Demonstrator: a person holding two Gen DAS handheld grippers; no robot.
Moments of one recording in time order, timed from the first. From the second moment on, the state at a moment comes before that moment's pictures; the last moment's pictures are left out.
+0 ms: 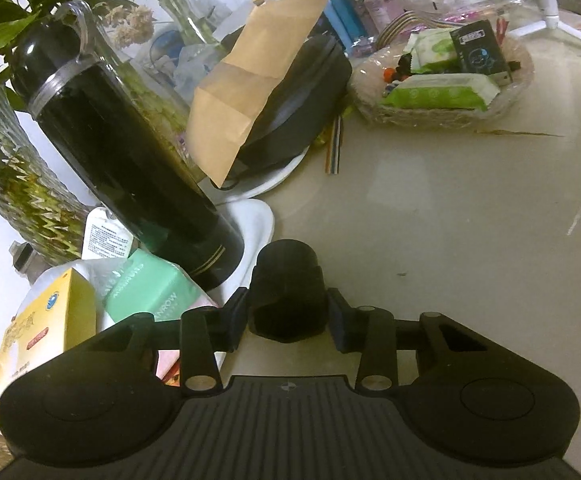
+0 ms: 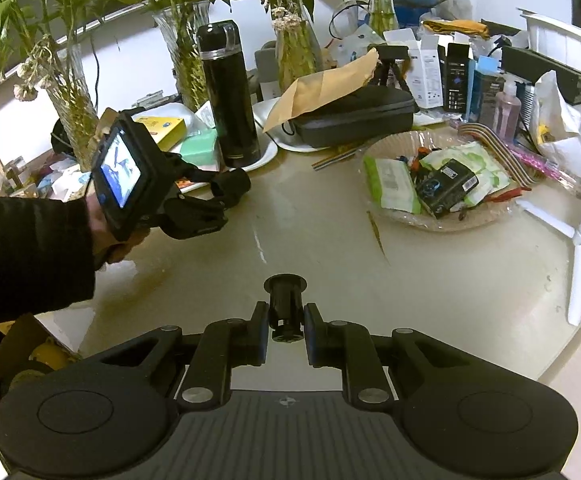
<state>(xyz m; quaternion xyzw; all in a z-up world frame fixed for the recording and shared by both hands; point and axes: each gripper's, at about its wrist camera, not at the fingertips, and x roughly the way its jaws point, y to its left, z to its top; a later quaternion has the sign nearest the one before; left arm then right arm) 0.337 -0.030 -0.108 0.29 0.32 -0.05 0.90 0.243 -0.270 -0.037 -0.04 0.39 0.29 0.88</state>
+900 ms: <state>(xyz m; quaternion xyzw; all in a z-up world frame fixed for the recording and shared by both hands) 0.251 -0.003 -0.001 0.15 0.33 -0.05 0.93 0.206 -0.251 -0.012 -0.02 0.42 0.19 0.88</state>
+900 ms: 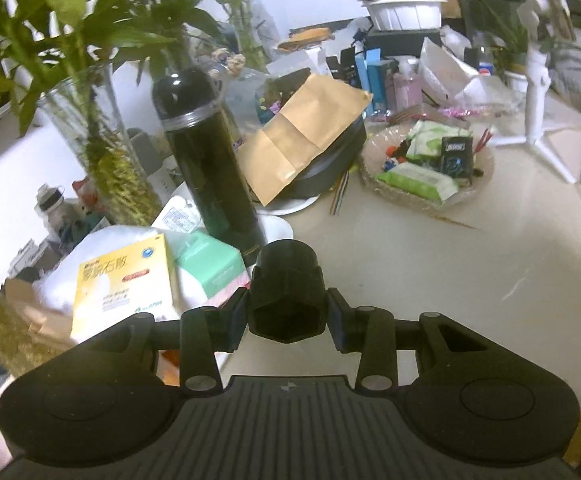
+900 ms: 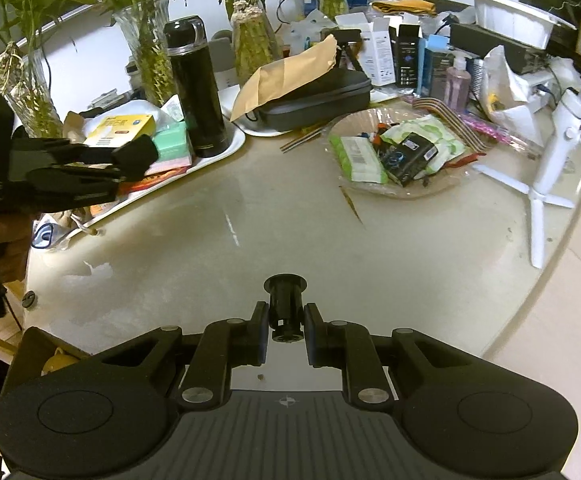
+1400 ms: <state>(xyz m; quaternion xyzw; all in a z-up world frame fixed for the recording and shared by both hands) 0.188 0.004 0.040 0.05 0.38 -0.06 0.92 0.170 -0.243 0.009 0.02 0.43 0.20 0.88</state>
